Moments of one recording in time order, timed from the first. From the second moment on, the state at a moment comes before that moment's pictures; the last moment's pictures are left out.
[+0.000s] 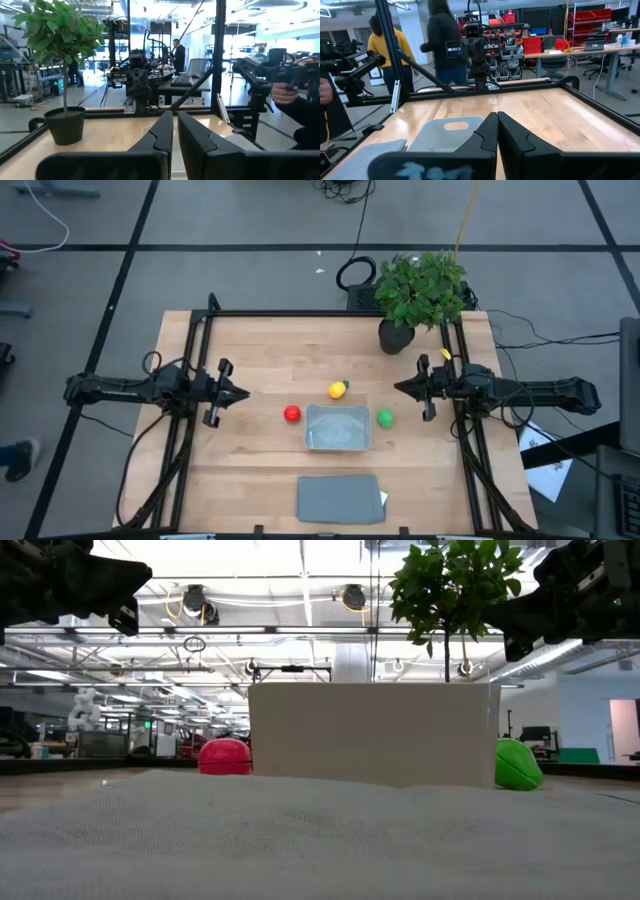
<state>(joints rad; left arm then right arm) -0.02 0.21 0.05 0.34 0.13 -0.02 -0.09 0.33 0.05 0.33 -0.08 0.11</state>
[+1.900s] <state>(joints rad) -0.02 0.61 0.39 0.26 -0.05 0.23 0.07 0.70 0.27 0.22 0.16 -0.03</state>
